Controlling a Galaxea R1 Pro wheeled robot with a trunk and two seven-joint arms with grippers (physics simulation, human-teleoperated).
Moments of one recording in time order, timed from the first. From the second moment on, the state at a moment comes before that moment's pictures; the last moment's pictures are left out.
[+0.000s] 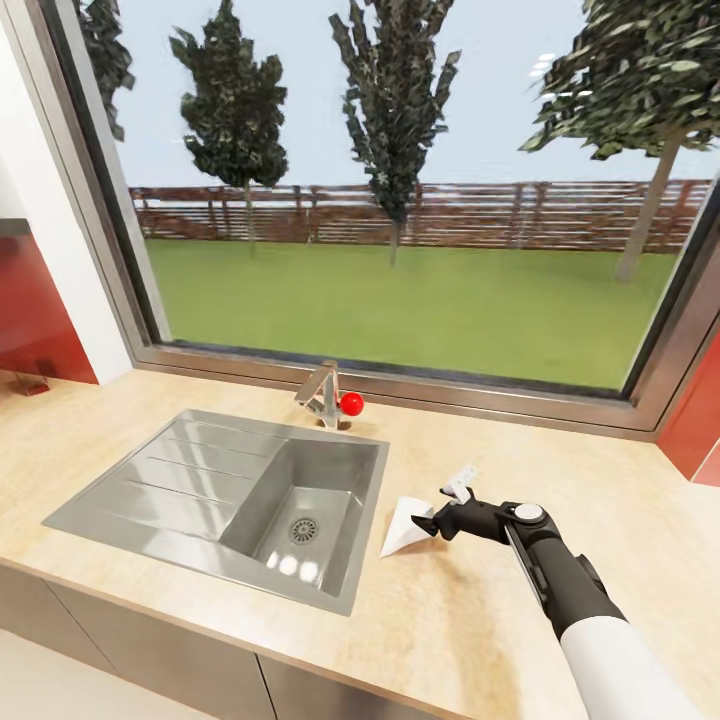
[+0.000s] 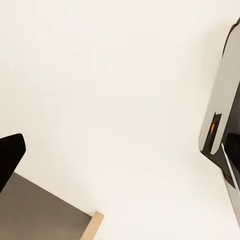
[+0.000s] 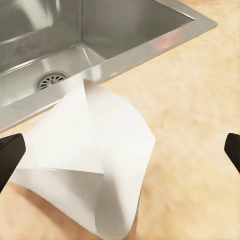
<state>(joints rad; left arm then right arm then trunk) -0.02 0.20 0.25 0.03 -0.13 -0.18 0.11 -0.63 -0.05 -0.03 -0.91 0.35 0.24 0.79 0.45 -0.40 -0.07</state>
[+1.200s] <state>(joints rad) -0.02 0.20 0.25 0.03 -0.13 -0.18 0.11 -0.63 -0.05 -0.03 -0.85 0.35 0.22 0.79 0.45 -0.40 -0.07</state>
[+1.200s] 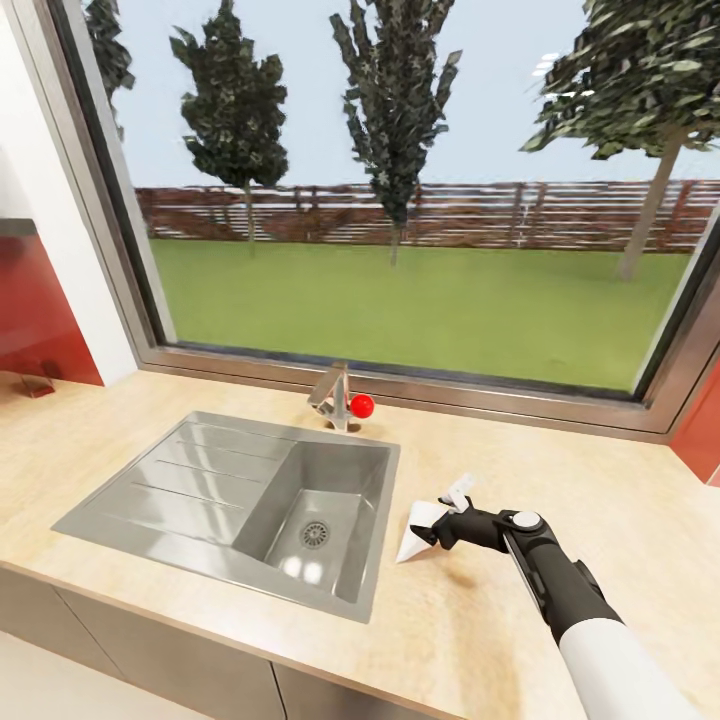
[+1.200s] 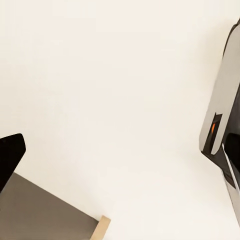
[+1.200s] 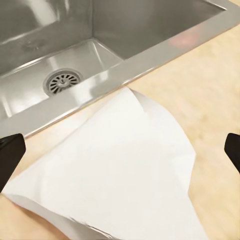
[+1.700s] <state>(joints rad) -0.02 0.21 0.25 0.03 -0.12 -0.18 0.11 -0.63 -0.05 -0.03 -0.85 0.35 0.22 0.79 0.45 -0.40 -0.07</state>
